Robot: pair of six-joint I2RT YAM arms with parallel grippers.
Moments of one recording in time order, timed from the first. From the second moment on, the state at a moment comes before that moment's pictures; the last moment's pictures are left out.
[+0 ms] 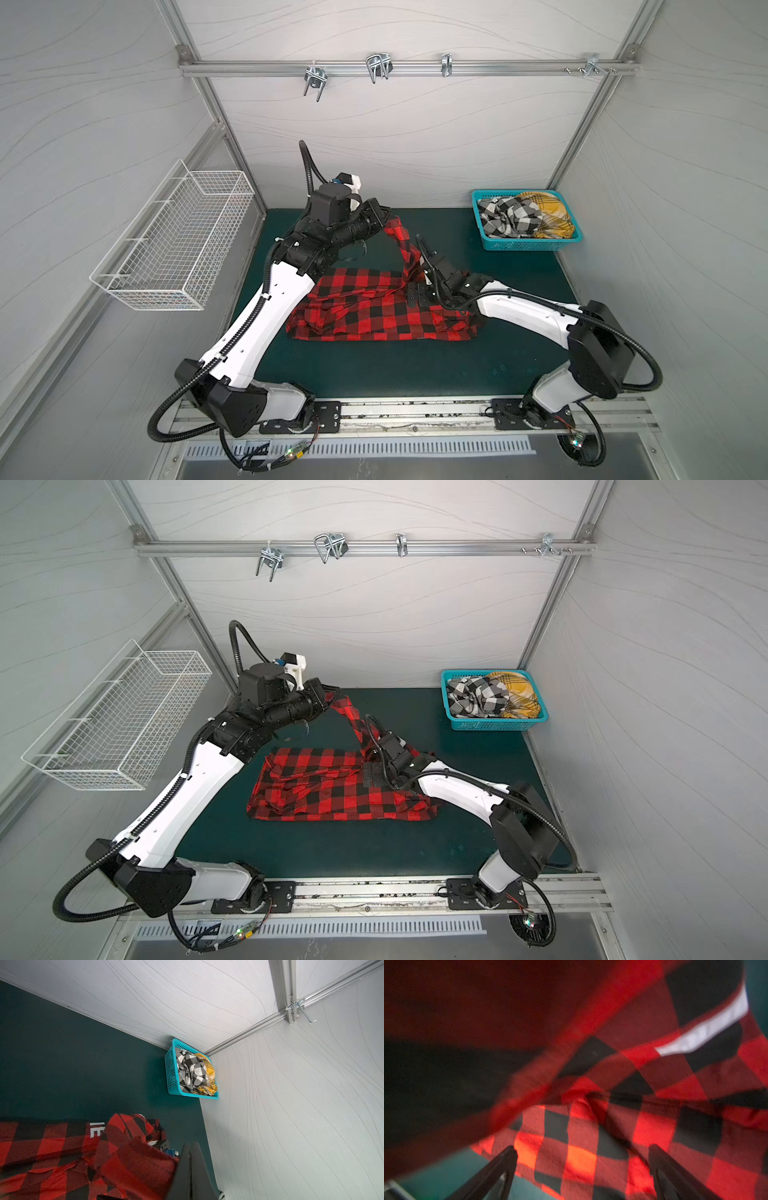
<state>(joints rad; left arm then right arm) -0.47 1.35 1.54 -0.53 0.23 -0.88 0.88 1.58 1.07 -0.37 0.11 0.56</state>
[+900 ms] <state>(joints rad) -0.47 1.35 1.48 -0.53 0.22 -0.86 0.97 1.80 1.10 -0.22 0.42 0.51</state>
